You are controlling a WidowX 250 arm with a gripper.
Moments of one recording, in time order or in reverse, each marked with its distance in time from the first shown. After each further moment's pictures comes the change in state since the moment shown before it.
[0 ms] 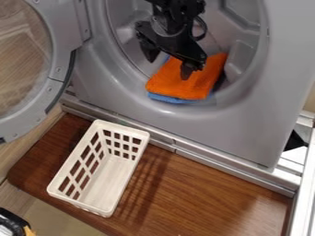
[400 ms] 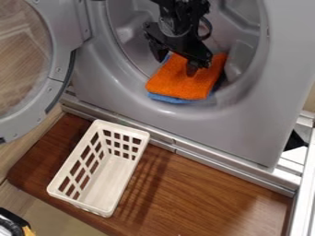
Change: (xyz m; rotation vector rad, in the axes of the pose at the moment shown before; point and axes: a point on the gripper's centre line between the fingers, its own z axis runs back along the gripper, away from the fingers) arm 0.013 -0.008 -0.026 -0.025 -0.017 0.003
